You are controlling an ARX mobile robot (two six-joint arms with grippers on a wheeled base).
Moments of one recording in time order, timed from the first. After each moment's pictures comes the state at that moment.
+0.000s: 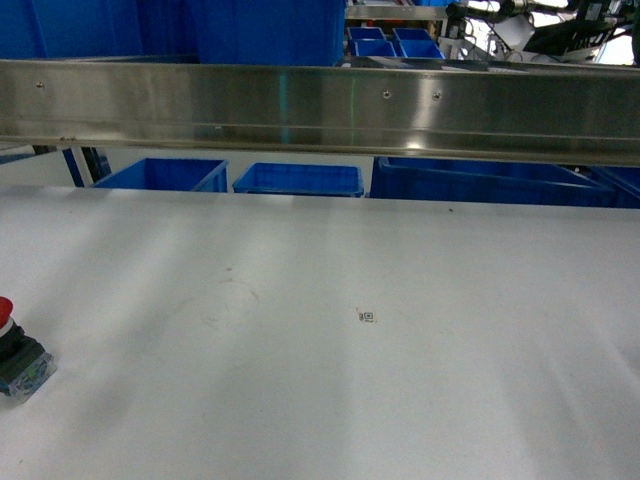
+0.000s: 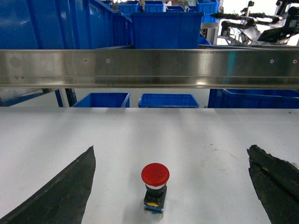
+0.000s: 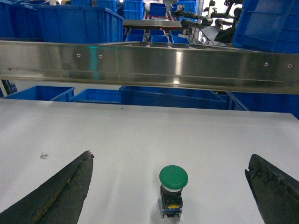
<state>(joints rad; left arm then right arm) 0.00 0.01 0.01 0.00 0.00 0.00 0.00 0.01 0.01 0.00 0.00 -0.01</state>
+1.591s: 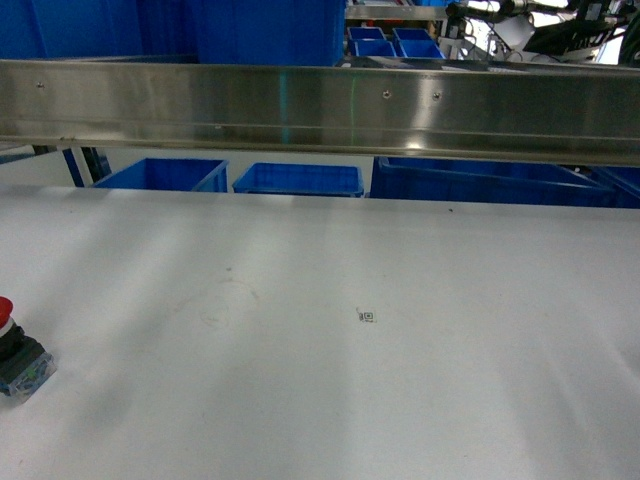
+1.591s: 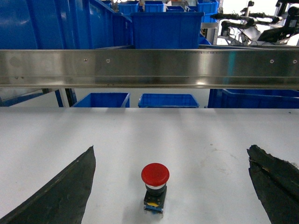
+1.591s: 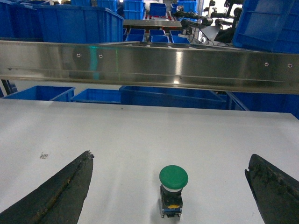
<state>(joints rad) 0.00 0.01 0.01 0.00 0.00 0.00 0.00 0.01 0.01 0.00 0.00 -0.01</state>
